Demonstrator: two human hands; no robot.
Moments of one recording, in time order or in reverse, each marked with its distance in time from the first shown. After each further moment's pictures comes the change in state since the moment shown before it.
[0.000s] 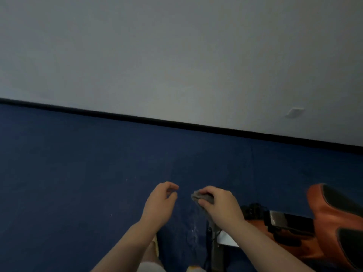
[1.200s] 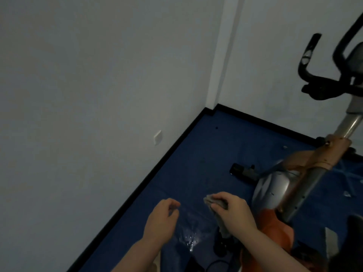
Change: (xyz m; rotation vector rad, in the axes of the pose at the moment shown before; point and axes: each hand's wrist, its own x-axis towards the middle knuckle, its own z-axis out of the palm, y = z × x) left_hand 0.417 0.330 0.218 0.351 -0.944 0.689; right_hand 0.218 0.147 -0.253 0.344 0.942 0.849
